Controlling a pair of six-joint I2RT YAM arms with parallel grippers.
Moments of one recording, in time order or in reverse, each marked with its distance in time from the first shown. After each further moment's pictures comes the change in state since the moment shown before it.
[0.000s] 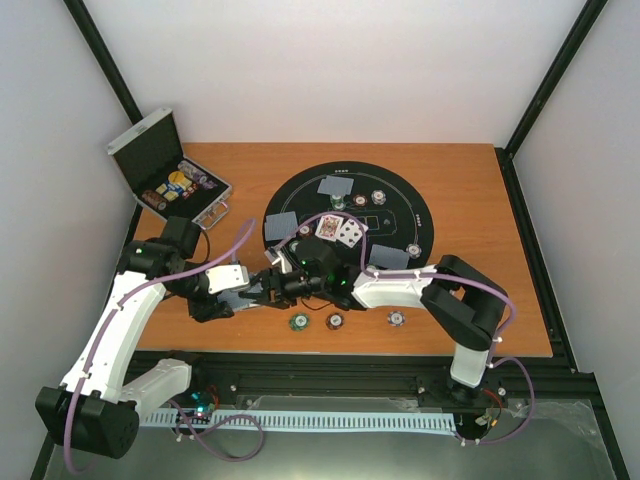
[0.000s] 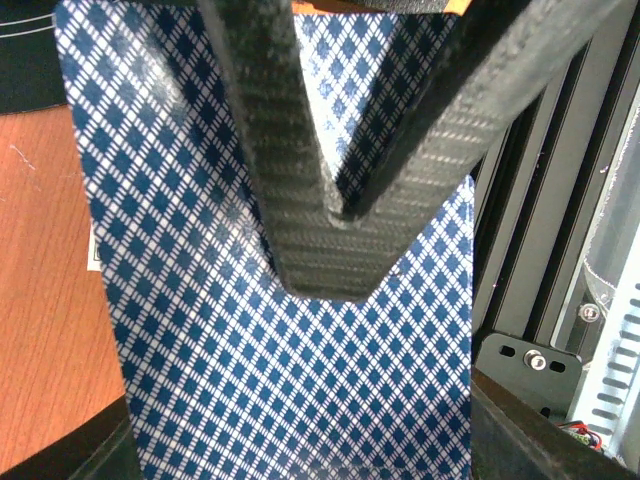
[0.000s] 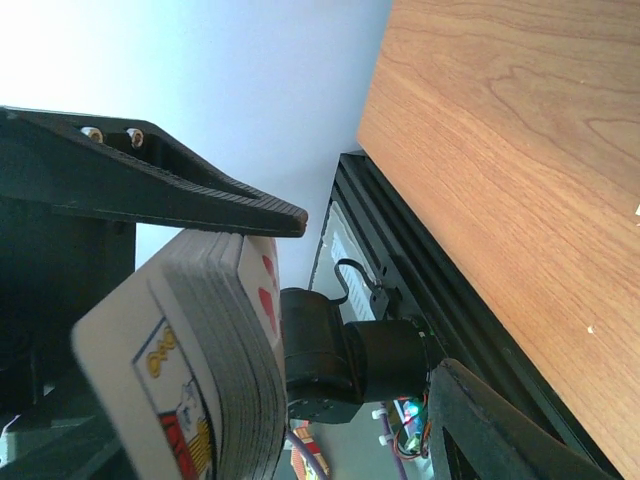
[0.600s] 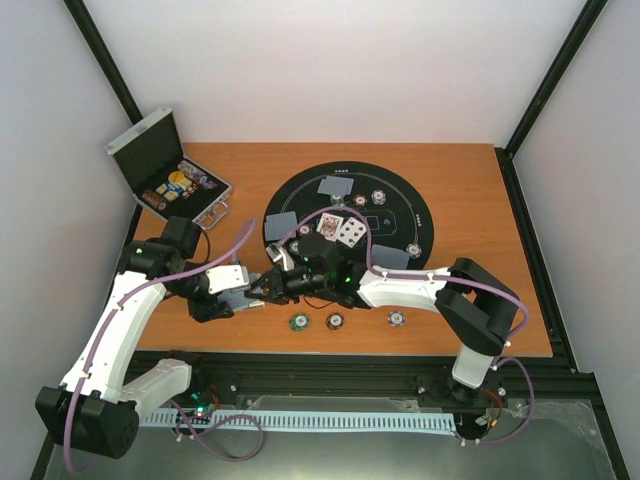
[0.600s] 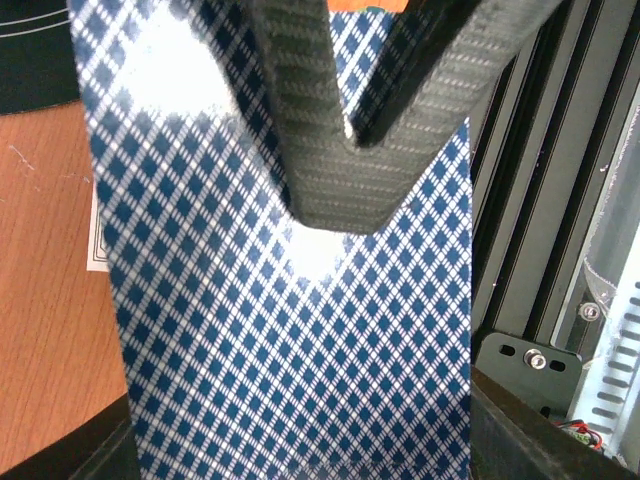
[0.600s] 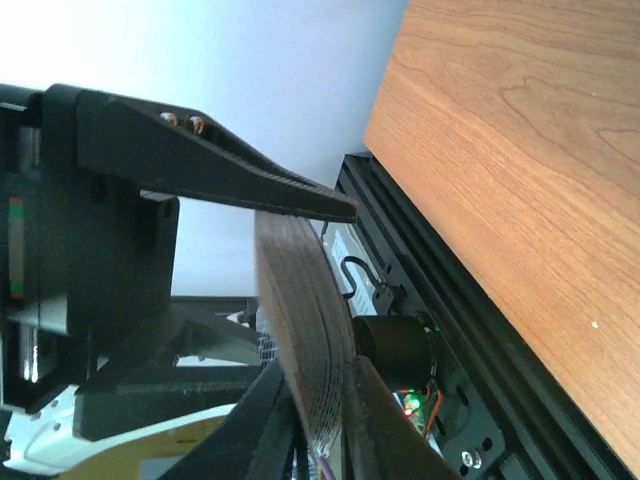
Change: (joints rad) left arm 0.000 0.000 0.000 0.000 -0.003 0.000; right arm -0.003 -0.065 0.010 -0.089 0.011 -0.053
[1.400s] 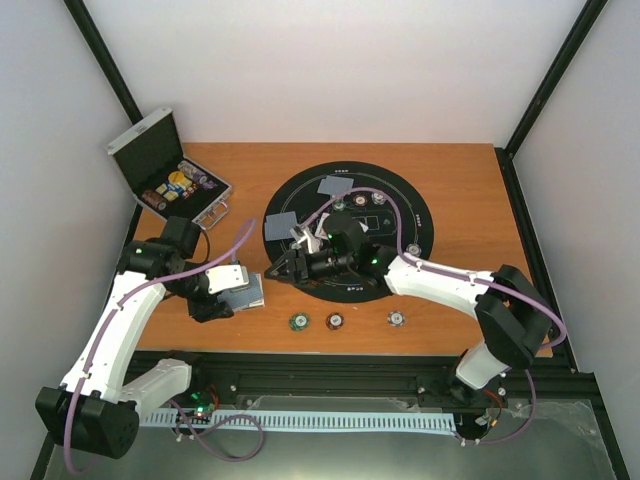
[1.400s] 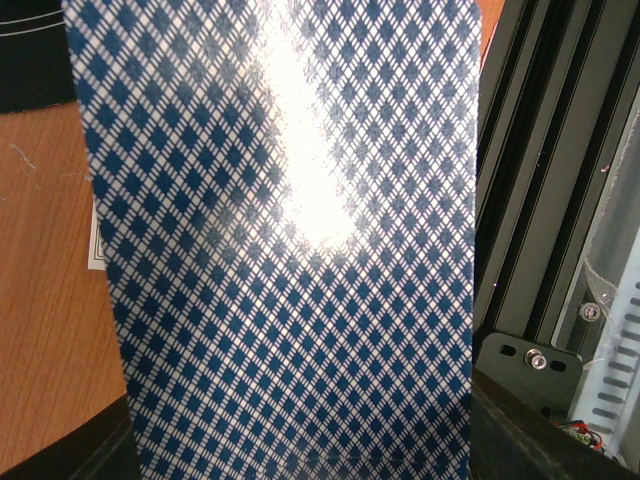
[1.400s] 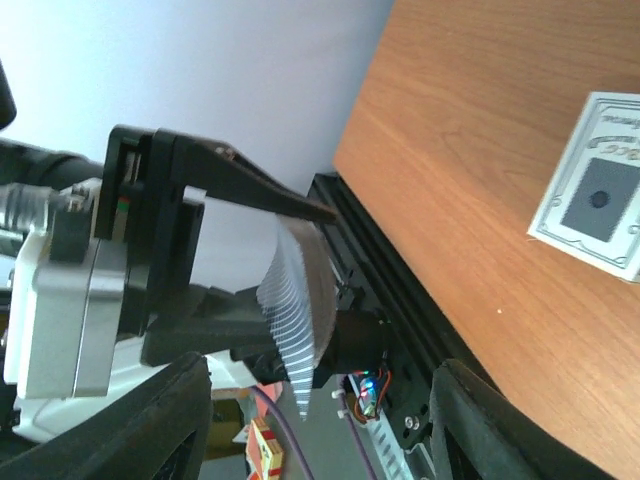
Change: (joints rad) left arm 0.000 0.000 0.000 0.000 0.001 0.000; right arm -0.137 -0.178 0.000 -0.290 -0.040 -0.190
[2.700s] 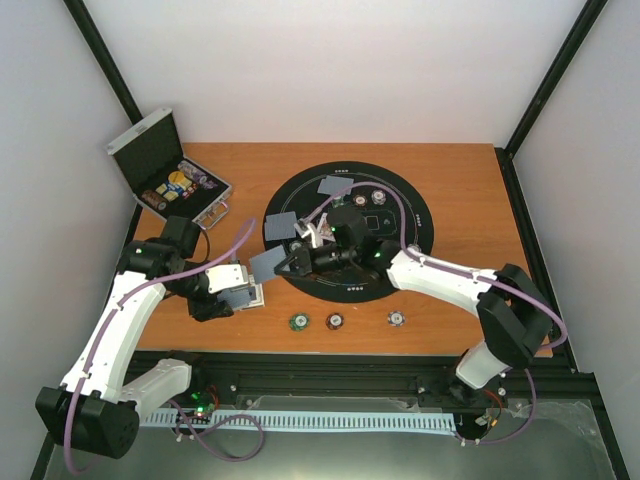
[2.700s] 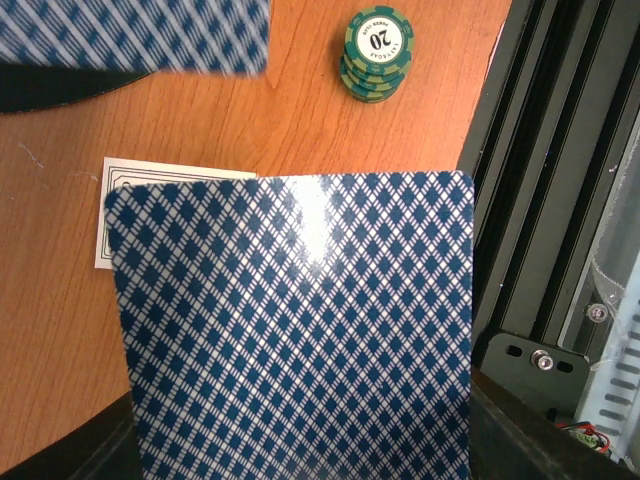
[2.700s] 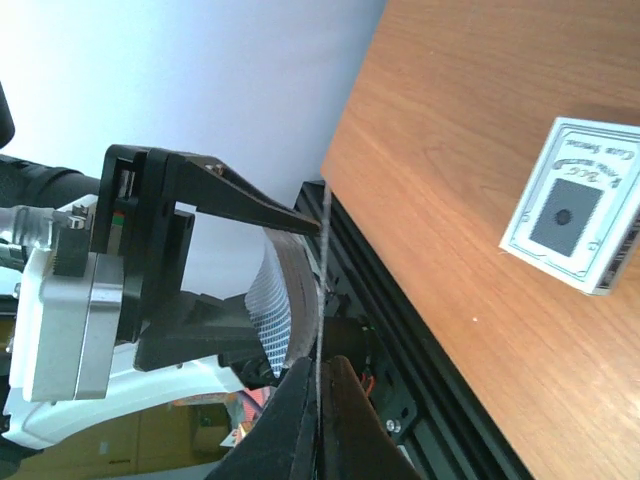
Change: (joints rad) left arm 0.000 0.000 0.000 0.008 -0.006 0.000; right arm -0.015 0.013 0.026 -0.028 -0.021 -0.037
